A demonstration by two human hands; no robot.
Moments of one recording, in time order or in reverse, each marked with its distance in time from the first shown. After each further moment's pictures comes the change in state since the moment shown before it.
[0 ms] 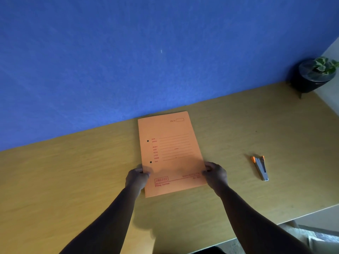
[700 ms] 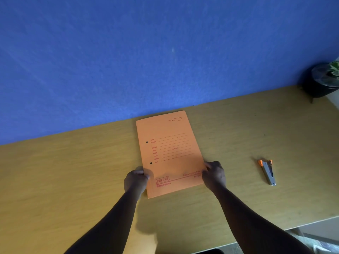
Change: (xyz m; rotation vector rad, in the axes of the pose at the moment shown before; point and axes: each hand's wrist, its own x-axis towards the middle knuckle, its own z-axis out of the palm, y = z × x) left_hand -0.003 -0.023 -0.011 -0.017 0.143 0.003; right_hand 0.006 -0.002 0.024 -0.278 0.006 -0.178
